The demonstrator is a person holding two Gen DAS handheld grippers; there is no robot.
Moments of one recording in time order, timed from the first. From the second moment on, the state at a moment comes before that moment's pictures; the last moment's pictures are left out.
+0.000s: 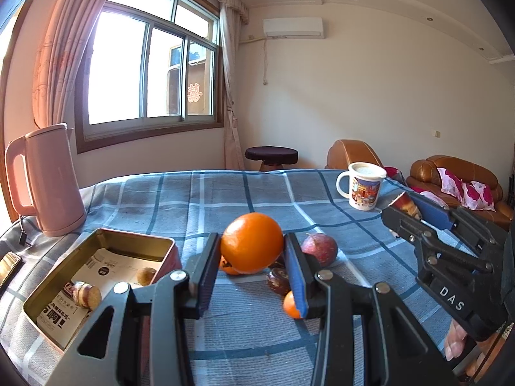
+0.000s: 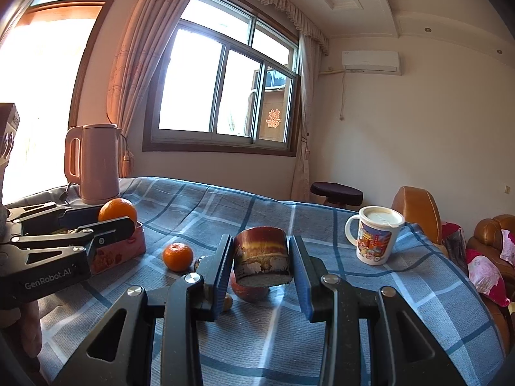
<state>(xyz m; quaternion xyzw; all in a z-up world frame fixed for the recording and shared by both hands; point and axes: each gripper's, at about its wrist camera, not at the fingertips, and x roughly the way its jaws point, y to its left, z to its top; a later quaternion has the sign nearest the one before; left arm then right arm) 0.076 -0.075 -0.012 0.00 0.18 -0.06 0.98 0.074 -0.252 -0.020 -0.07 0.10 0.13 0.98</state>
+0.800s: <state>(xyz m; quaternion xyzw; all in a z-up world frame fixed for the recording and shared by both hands) 0.077 -0.025 -0.018 -0.02 0.19 -0.02 0.98 0.084 -0.190 -0.014 -0.09 0.11 0.19 0.97</state>
